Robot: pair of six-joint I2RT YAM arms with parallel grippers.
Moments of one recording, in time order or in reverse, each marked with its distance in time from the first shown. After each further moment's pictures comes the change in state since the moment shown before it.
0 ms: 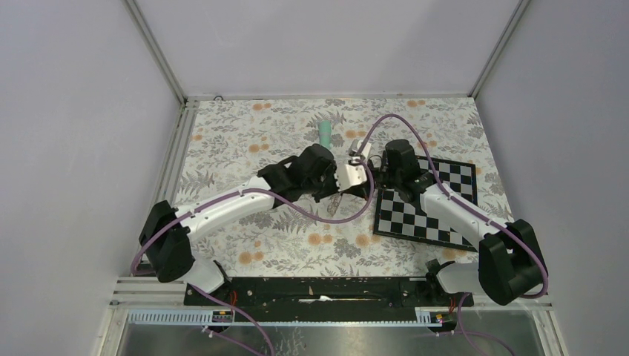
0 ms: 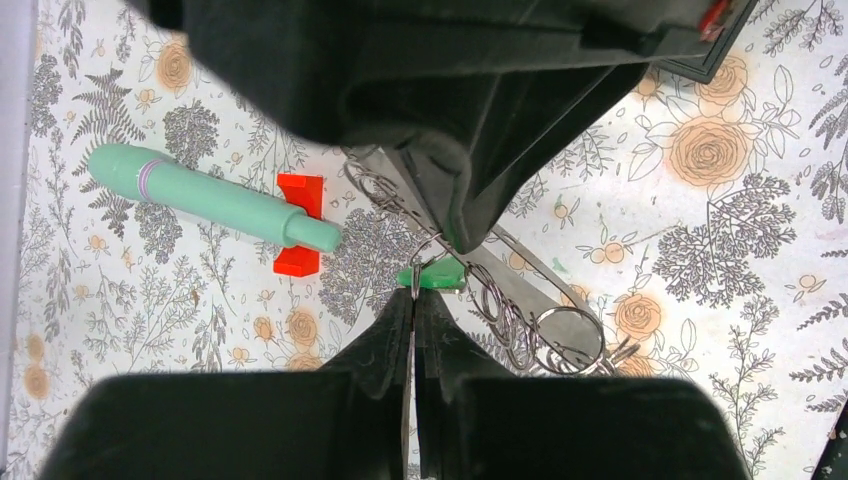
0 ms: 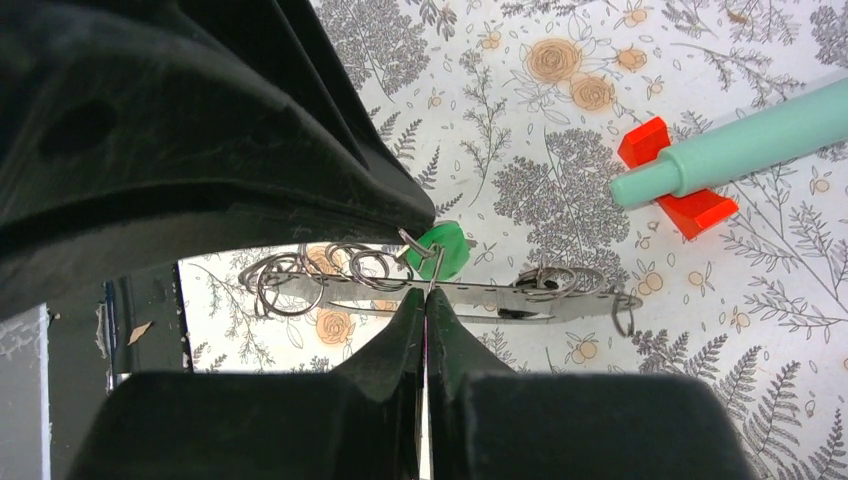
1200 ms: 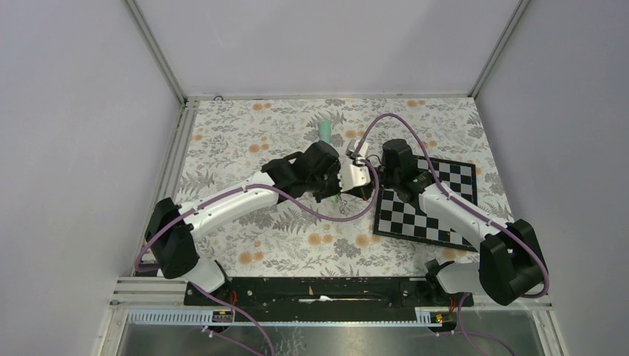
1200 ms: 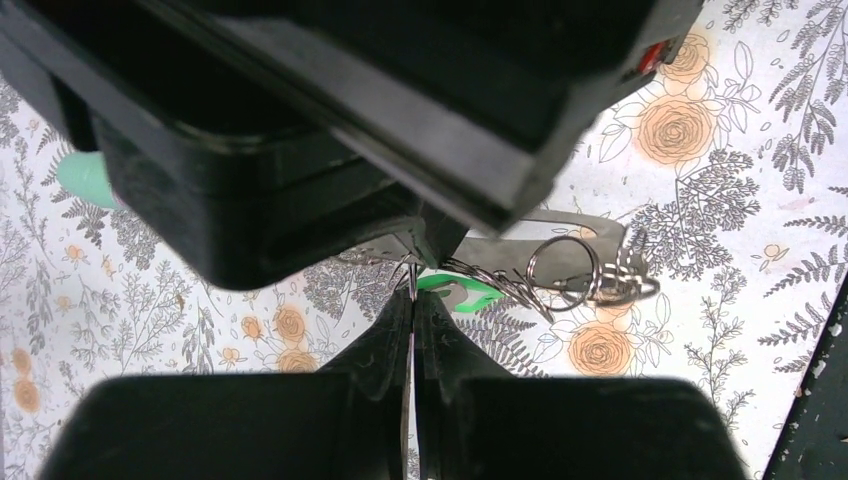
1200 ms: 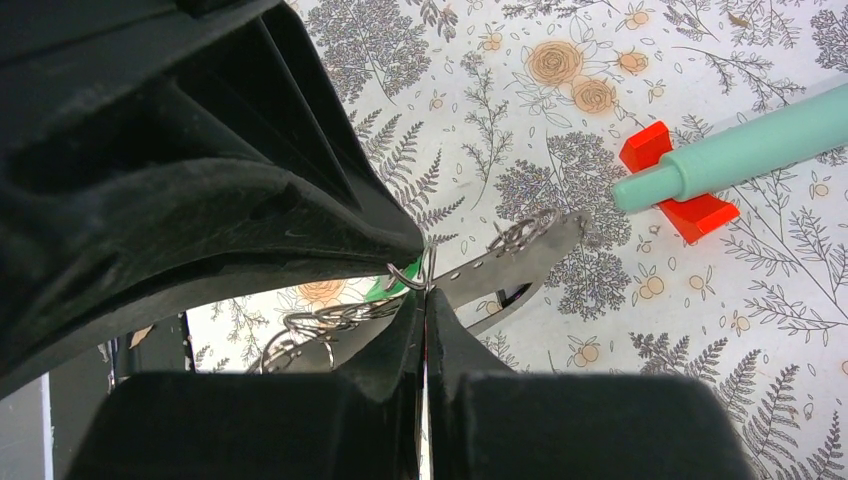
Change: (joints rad) left arm -0.003 0.036 0.086 -0.117 0.043 0.014; right arm 0.025 0.000 0.020 -0.016 0.023 0.006
